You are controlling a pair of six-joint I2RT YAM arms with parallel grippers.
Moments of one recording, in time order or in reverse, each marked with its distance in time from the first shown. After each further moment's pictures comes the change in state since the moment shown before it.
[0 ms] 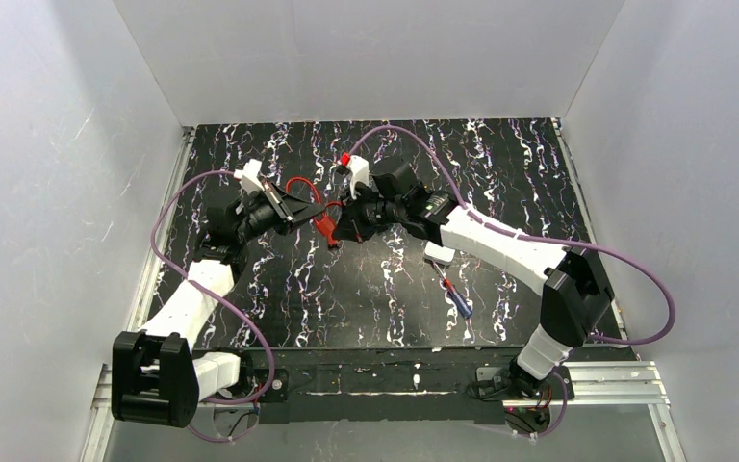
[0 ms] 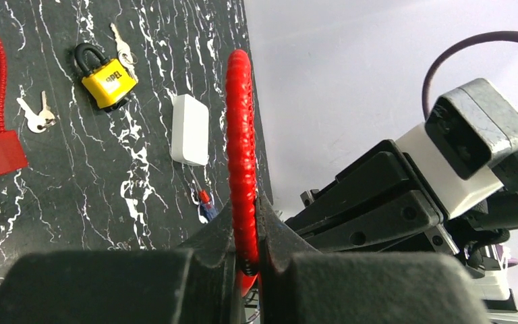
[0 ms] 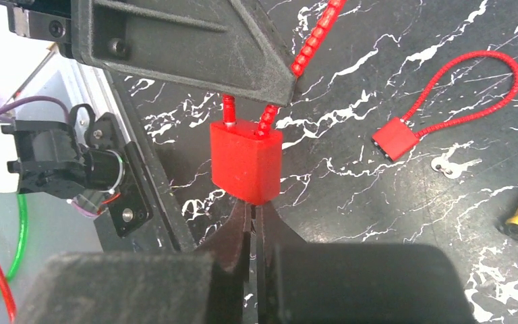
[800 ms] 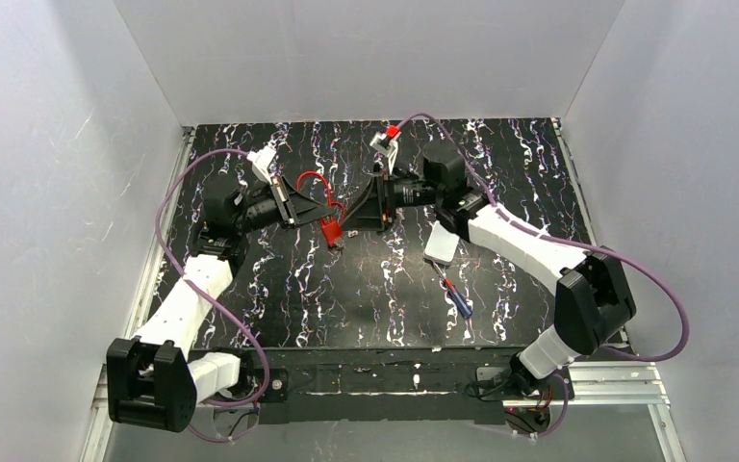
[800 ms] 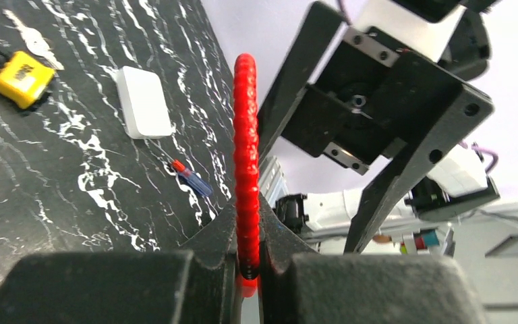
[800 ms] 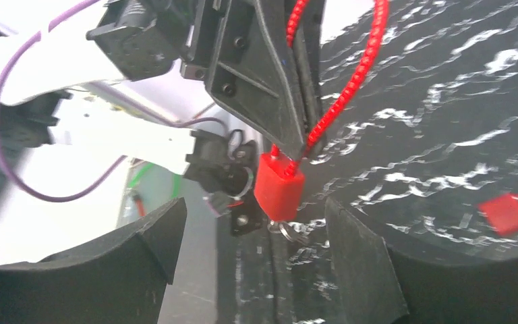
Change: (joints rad) left arm -0.026 -0.015 0.102 -0.061 0.196 0.117; right arm -0.203 -0.091 -0.154 0.443 -0.525 0.290
